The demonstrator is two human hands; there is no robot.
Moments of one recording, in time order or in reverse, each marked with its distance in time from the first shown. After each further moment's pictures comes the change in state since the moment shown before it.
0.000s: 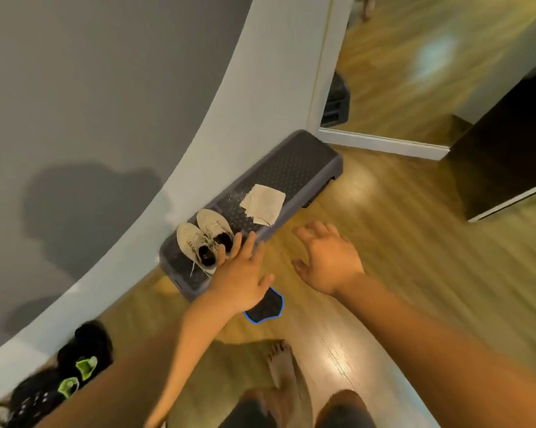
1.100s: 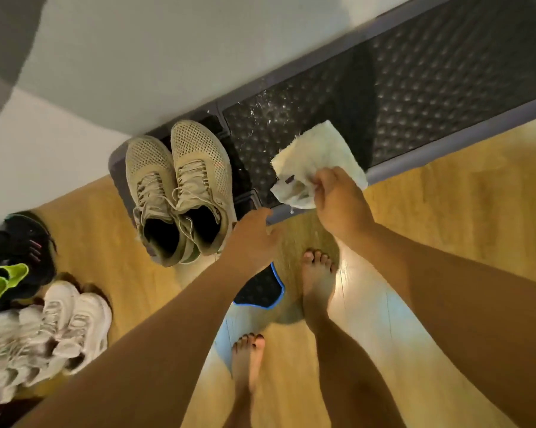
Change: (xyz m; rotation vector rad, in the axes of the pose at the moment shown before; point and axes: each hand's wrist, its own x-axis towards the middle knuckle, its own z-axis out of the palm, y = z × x) left_hand 0.380 -0.108 0.190 -0.875 -0.131 -0.623; right_hand 0.450 0.115 0.330 0.264 -0.183 -0.245
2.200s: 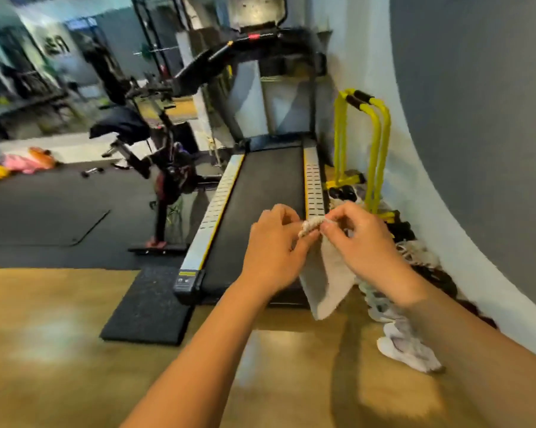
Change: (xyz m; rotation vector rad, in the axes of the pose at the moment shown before) left_hand -1.028 -0.289 0.070 -0.326 1.799 -0.704; right_hand -0.814 -0.703 -0.074 0.344 -0.833 -1.620
